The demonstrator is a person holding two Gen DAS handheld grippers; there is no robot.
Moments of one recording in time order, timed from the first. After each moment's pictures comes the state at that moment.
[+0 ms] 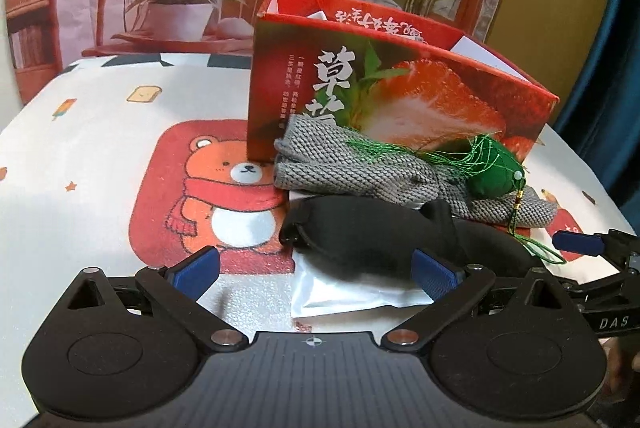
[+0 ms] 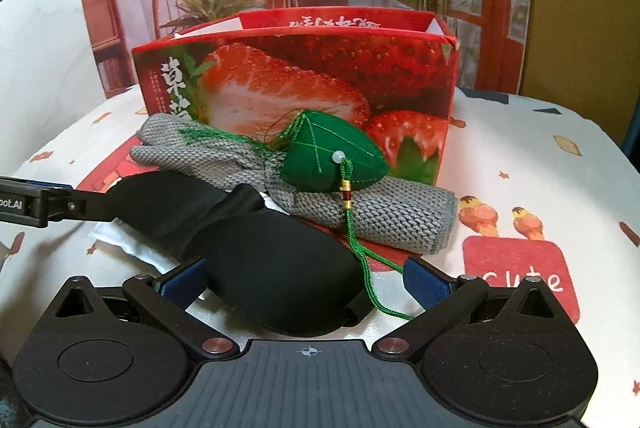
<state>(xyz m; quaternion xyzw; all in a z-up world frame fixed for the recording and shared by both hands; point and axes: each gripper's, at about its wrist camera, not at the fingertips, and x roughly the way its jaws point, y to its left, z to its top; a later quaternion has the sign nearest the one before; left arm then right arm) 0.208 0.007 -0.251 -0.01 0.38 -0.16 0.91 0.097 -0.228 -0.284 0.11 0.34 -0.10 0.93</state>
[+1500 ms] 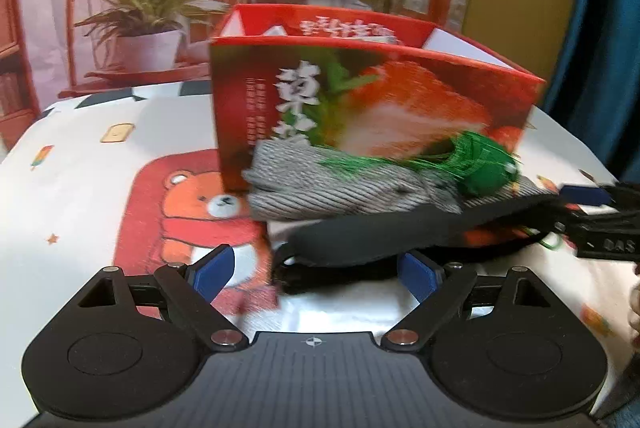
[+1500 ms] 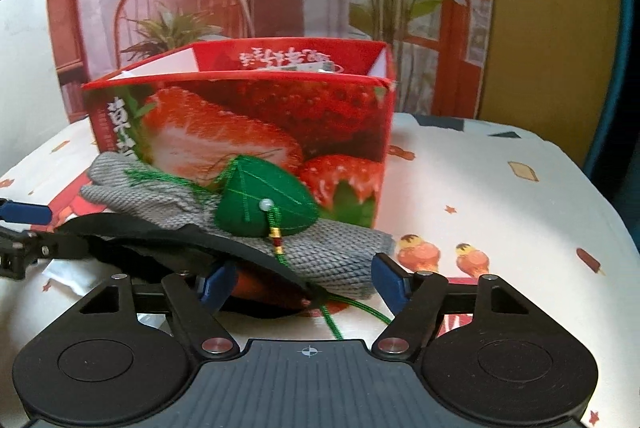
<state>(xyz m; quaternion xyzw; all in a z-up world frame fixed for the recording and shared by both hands) 0.223 -0.007 -0.248 0.04 0.36 -0.19 0.91 0.098 -0.254 -0.272 0.09 0.32 -0.16 0.93</state>
